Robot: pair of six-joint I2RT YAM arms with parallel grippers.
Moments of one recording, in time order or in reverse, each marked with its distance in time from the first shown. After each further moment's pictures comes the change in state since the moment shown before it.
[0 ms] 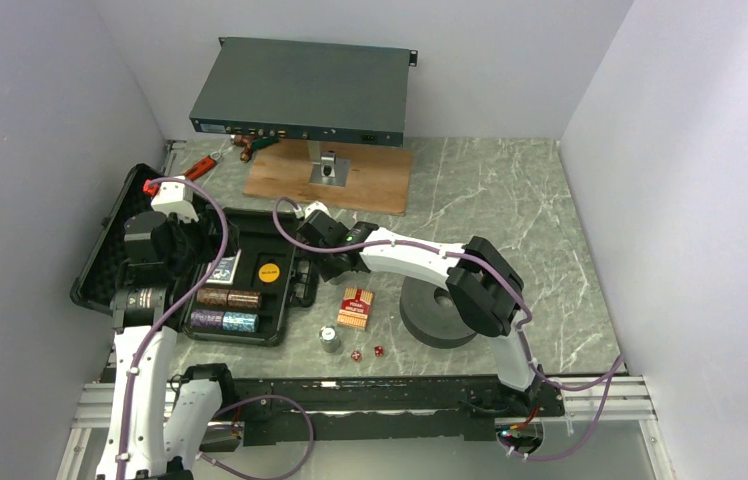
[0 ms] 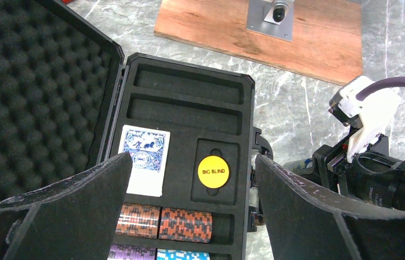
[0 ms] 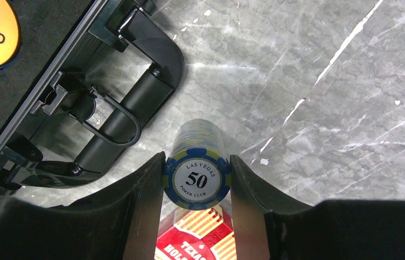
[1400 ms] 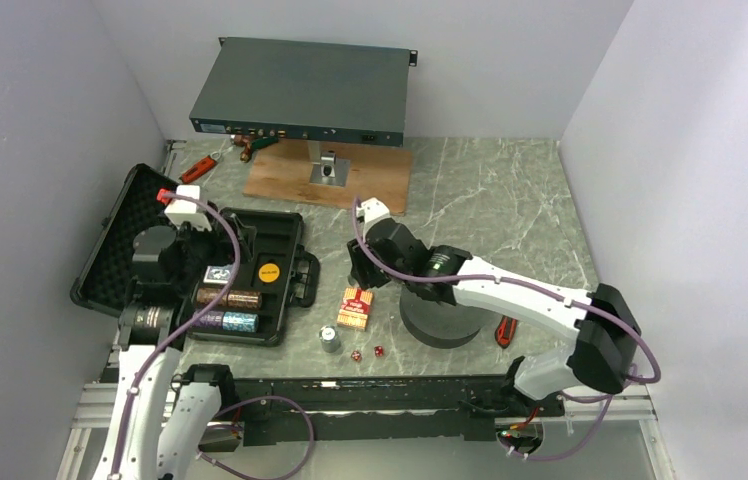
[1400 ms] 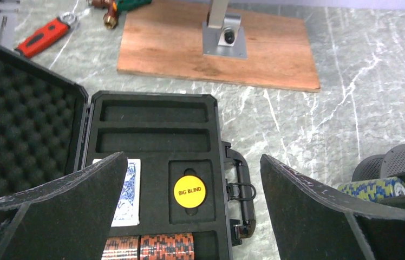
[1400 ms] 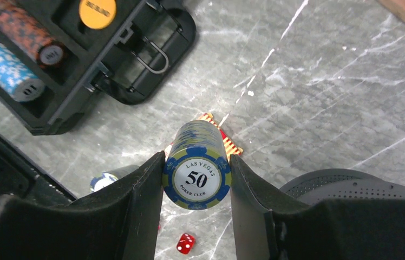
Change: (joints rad) left arm -0.112 -0.077 -0.086 0.136 0.019 0.010; right arm -0.001 -0.620 -0.504 0.172 -0.051 0.079
